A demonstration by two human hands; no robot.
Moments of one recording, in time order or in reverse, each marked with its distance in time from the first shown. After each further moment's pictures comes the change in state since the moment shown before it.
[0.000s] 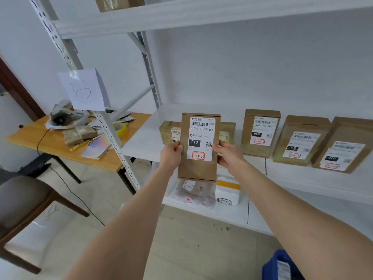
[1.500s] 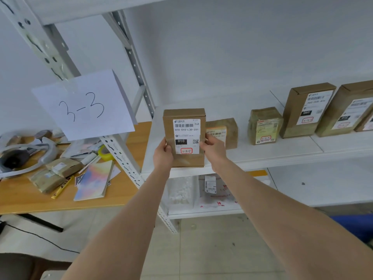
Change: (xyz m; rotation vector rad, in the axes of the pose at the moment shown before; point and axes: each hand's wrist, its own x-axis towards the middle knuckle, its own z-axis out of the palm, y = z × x) left_hand 0.211 -0.134 -0.138 -0.167 -0.181 0.050; right_hand 0.111 0.054 0.264 -0.095 0.324 -0.181
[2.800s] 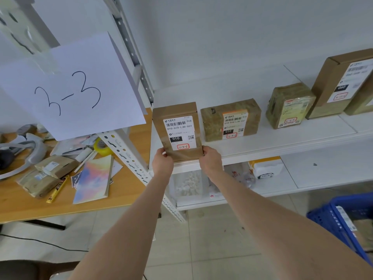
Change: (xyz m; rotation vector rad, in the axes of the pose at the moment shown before) left_hand 0.055 -0.076 -0.026 0.128 -0.058 -0.235; right_hand 0.035 0.083 0.084 -0.536 0.066 0.069
